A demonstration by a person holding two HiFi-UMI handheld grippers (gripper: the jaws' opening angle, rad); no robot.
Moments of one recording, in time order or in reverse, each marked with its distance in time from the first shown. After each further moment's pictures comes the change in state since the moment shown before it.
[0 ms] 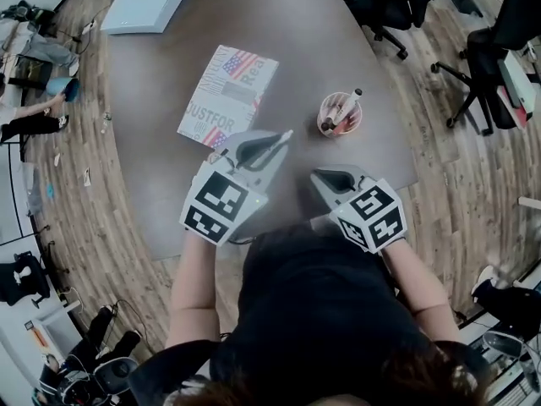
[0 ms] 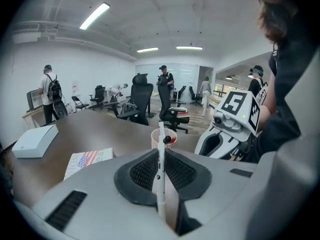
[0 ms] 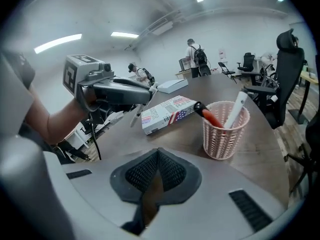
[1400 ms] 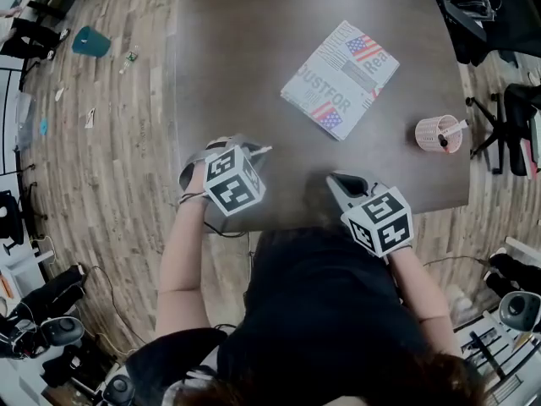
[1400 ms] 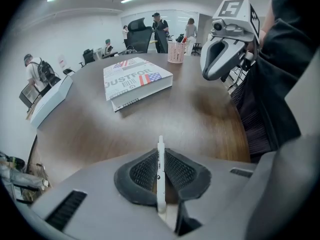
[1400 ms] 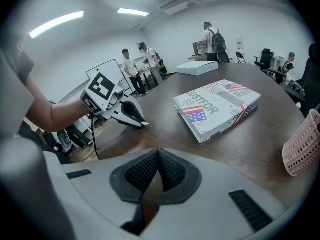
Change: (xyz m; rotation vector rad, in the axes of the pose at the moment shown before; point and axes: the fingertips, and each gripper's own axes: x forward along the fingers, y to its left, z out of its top) left arm -0.150 0.100 -0.295 0.096 0.581 -0.016; right arm 0.147 0.147 0.012 -0.089 0.191 0.043
